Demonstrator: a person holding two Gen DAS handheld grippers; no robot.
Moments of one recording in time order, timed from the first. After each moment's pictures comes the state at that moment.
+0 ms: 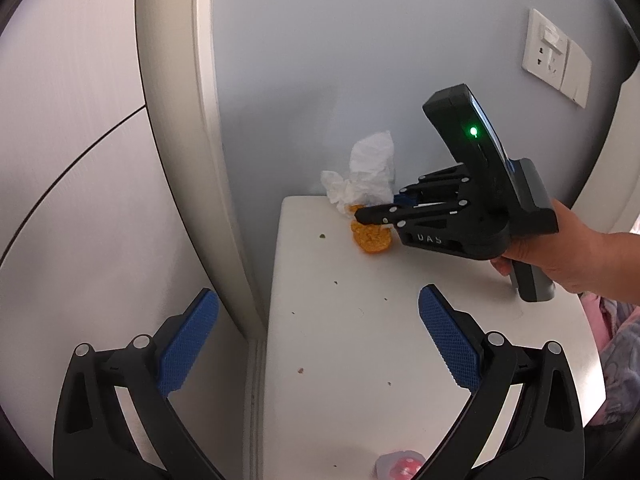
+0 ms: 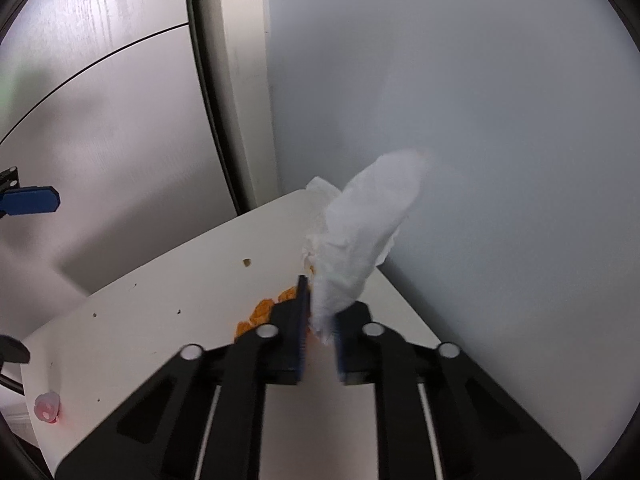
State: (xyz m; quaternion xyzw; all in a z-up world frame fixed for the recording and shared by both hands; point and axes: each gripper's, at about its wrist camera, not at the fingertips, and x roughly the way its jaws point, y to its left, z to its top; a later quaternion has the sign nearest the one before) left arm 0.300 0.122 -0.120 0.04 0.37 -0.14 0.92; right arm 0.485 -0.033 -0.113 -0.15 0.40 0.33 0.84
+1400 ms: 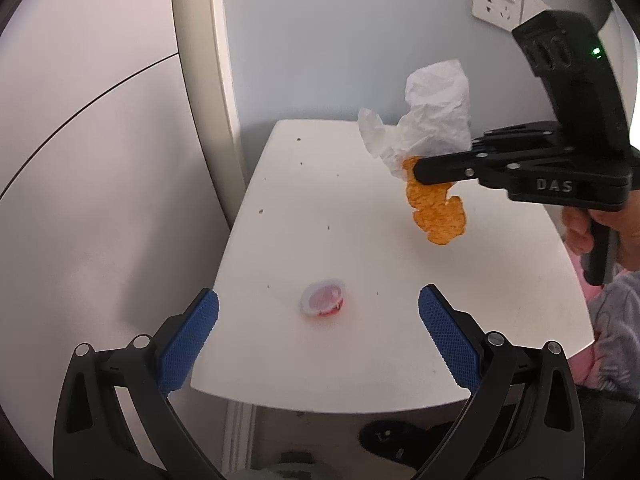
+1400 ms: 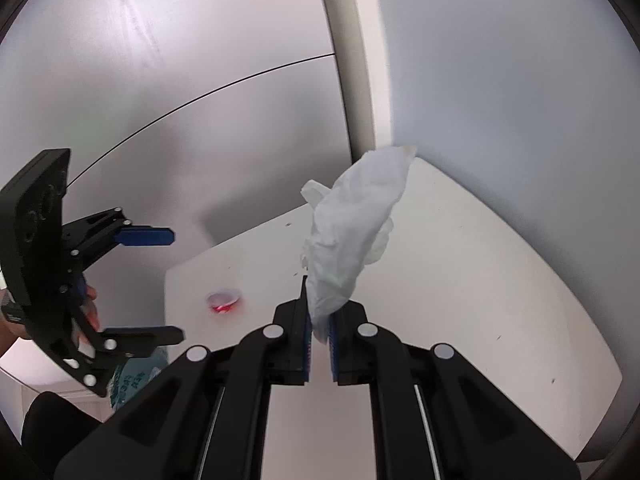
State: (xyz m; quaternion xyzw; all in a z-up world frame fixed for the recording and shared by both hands) left arm 0.175 0.100 -0.140 0.05 0.41 -0.09 0.91; right arm 0.358 -0.101 -0.058 -0.09 0.39 0.44 0.80
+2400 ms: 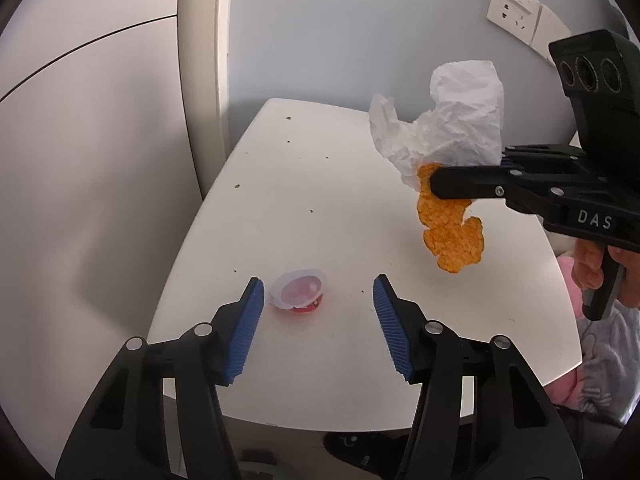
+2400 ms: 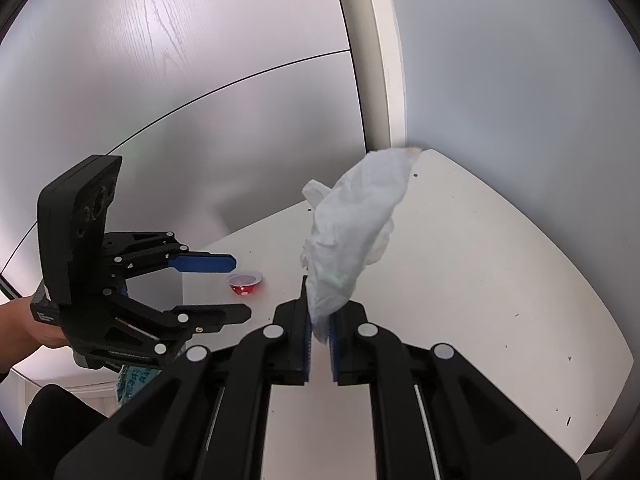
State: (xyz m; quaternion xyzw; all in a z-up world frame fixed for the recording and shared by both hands) left arm 0.188 0.101 -0.165 -0.01 0.42 -0.11 0.90; right arm 0.351 -0.078 -0.075 -0.09 0.39 0.45 0.80
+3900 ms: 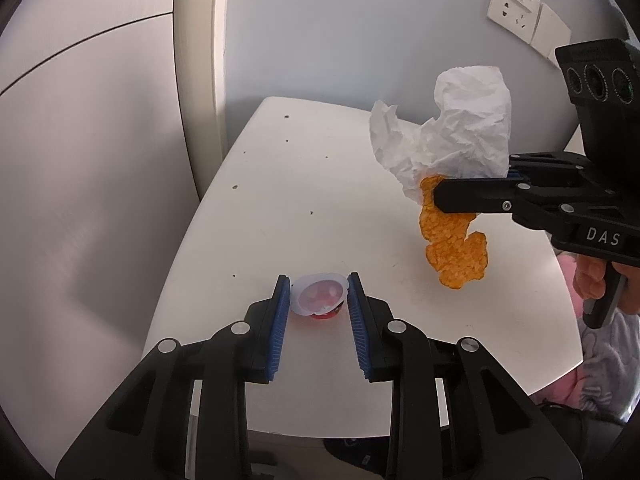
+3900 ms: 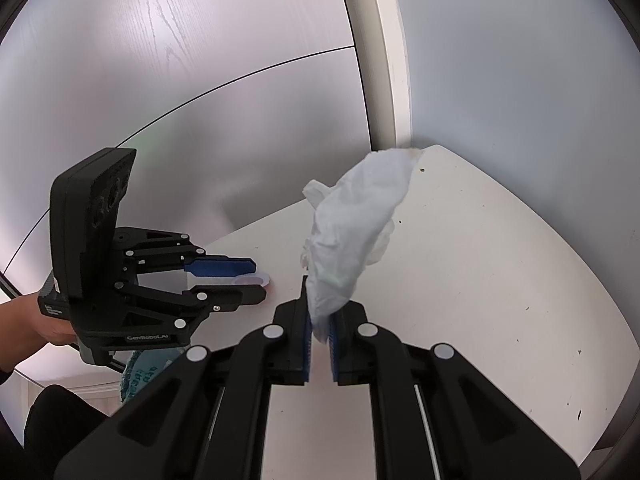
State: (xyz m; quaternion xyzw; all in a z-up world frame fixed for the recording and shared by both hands) left arm 0.189 0.102 -0.164 -0.01 0.42 -0.12 0.90; right arm 0.340 -0.074 -0.079 -0.08 0.40 0.45 0.79
